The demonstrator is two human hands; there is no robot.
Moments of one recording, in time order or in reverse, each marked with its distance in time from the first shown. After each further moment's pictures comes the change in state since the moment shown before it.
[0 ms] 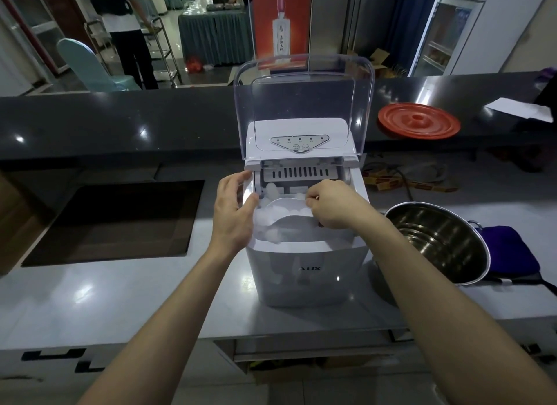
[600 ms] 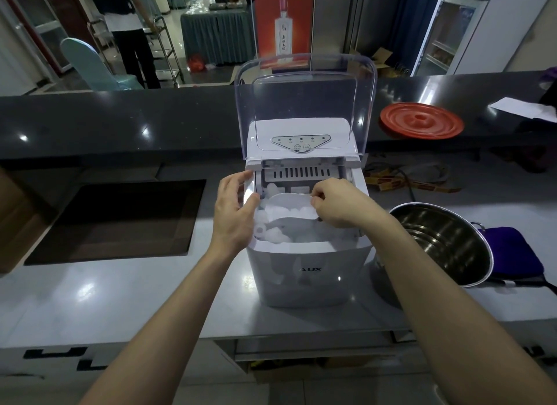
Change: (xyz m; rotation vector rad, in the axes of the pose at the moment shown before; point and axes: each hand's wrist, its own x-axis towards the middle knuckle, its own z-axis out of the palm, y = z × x) left_hand -0.001 0.001 -0.001 -0.019 0.001 0.008; right_hand 0.000 0.004 -0.005 0.034 -0.039 -0.012
